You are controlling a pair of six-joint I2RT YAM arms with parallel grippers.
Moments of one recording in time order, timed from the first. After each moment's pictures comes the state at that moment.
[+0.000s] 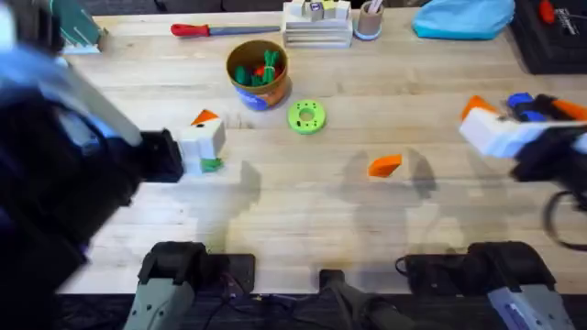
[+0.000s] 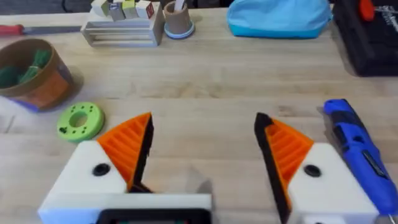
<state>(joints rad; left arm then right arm) -0.01 0.48 0.77 -0.90 0.00 0.00 0.00 0.31 0.63 -0.72 -0.03 0.05</state>
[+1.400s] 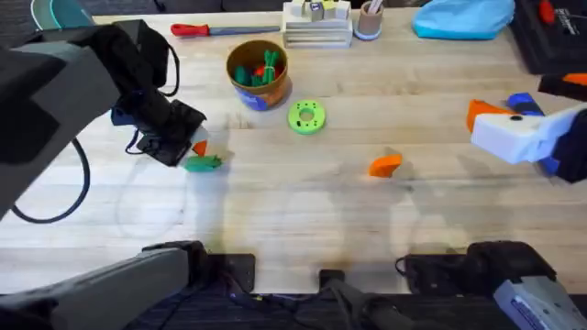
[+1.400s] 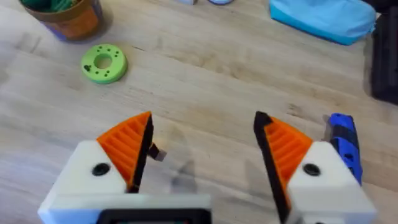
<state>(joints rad) 0.08 1.36 0.95 -1.10 0.00 -1.00 0.00 0.58 1.00 -1.04 -0.17 -0.23</state>
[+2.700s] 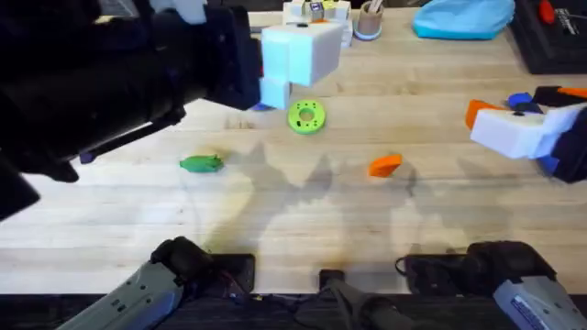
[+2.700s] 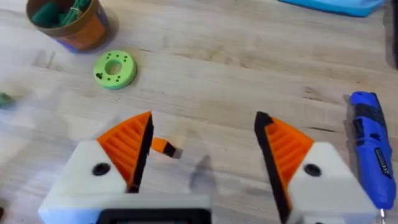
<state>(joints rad) -0.58 0.84 1.15 -0.74 0.02 -0.30 0.00 0.58 1.00 -1.07 -0.18 -0.08</state>
